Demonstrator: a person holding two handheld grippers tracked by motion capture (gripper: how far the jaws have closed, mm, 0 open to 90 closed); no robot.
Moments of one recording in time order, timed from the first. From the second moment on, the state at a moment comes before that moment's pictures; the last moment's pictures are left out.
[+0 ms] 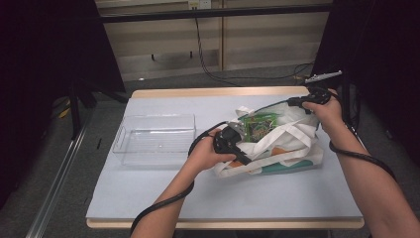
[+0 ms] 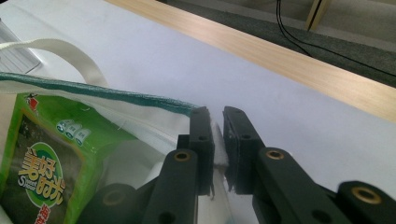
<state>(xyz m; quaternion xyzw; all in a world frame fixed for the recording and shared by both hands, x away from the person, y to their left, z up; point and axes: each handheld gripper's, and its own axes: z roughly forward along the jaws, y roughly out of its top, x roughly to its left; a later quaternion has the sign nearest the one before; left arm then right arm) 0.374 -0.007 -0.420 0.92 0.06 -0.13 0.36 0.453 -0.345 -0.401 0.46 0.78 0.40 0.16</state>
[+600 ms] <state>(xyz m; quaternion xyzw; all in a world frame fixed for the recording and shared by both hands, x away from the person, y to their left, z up) 0.374 -0.003 -0.417 0.92 0.07 -0.13 0.37 0.444 -0.352 -0.403 0.46 0.77 0.41 0.18</state>
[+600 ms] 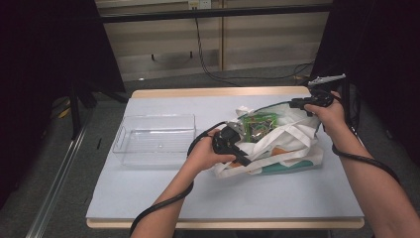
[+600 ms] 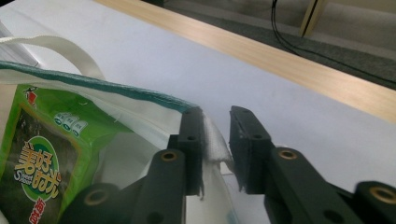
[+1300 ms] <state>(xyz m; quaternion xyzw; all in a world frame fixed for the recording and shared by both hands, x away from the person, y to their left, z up) 0.377 -0.001 -0.369 0.90 0.11 -0.09 0.41 0.409 -0.340 -0.365 0.44 0.78 0.40 0.21</state>
